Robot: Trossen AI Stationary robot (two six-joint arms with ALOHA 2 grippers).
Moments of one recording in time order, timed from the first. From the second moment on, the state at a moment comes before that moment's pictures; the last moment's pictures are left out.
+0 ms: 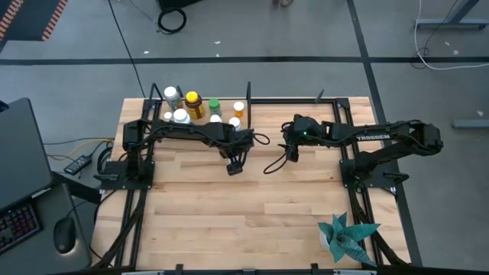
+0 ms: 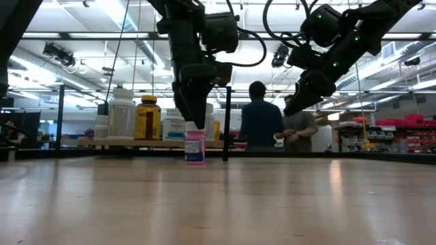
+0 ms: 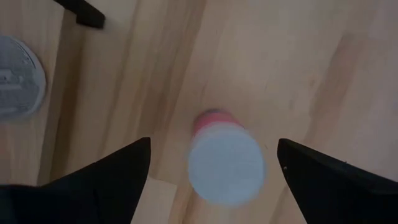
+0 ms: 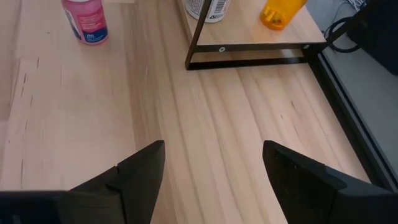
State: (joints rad) left arm 0.14 1.94 1.47 -0.86 -0.04 -0.13; right arm -0.29 1.20 0.62 -0.13 0.13 -0.19
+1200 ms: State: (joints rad) left arm 0.18 1.86 1.47 -1.07 -0.09 -0.18; right arm -0.29 1.20 0.62 -0.13 0.14 -0.18
